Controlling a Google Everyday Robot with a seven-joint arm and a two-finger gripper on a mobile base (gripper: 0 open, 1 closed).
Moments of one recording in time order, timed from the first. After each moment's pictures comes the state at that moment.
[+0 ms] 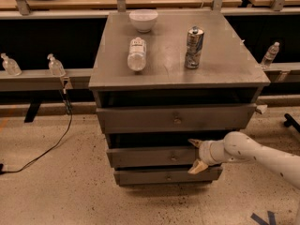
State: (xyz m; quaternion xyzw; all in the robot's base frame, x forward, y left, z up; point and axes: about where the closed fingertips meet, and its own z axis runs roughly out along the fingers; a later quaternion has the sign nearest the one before) arm 0.610 -0.202 0.438 -0.67 0.66 0.04 0.33
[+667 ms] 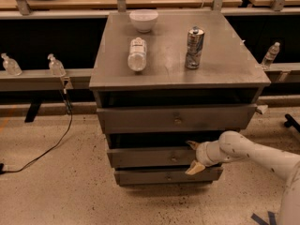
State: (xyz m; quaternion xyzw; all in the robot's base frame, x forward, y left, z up) arm 0.609 -0.196 0.410 -0.67 0.68 0.07 0.30
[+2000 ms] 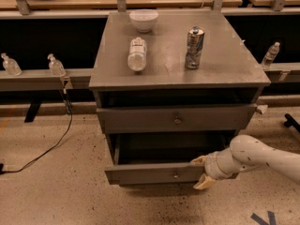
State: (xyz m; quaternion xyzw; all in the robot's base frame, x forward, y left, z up) arm 0.511 -0.202 0.463 -0.70 0.67 0.11 0.24
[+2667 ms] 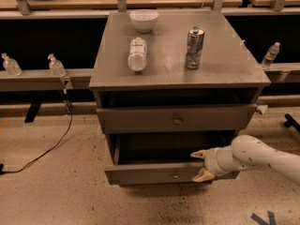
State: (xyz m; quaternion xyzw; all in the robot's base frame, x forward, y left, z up) arm 0.539 -0.198 0.475 -0.69 0.66 0.07 0.29
